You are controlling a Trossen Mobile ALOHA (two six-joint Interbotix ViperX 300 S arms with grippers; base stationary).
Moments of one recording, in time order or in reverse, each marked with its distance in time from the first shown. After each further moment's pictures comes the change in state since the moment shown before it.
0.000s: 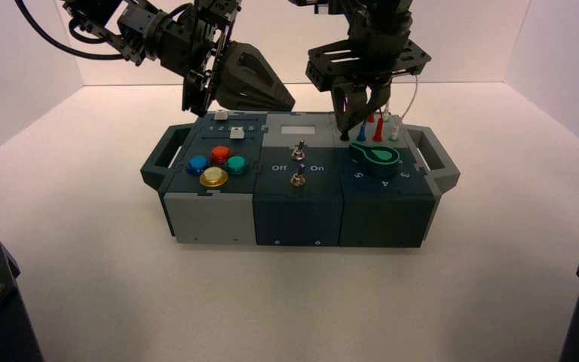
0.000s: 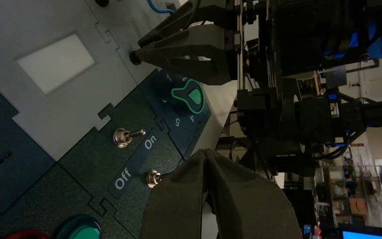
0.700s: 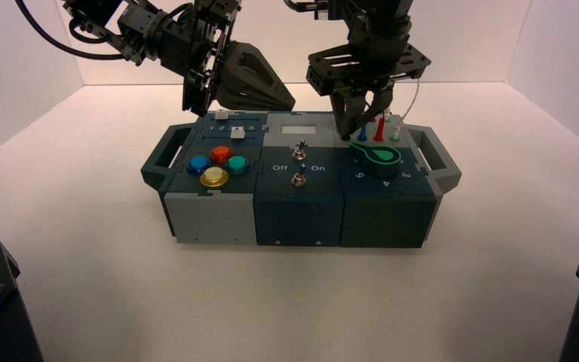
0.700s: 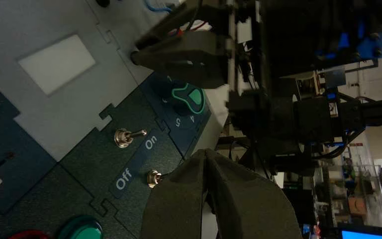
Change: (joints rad) left arm 0.003 0.000 -0.005 0.002 0.002 0.003; right arm 0.003 -0.009 -0.002 0.003 0.028 0.000
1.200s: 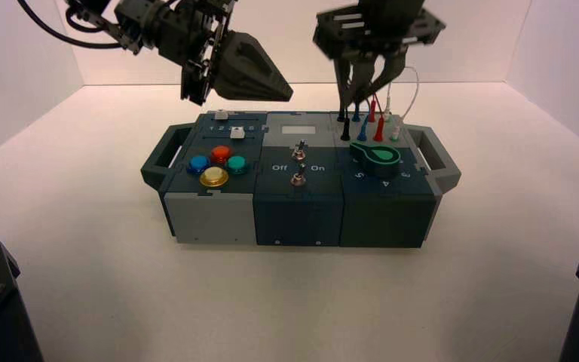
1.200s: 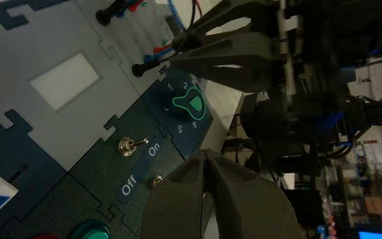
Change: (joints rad) left arm 0.014 -0.035 -0.017 0.031 -0.014 0.005; right arm 0.008 -0.149 0.008 -0.003 0.060 -0.037
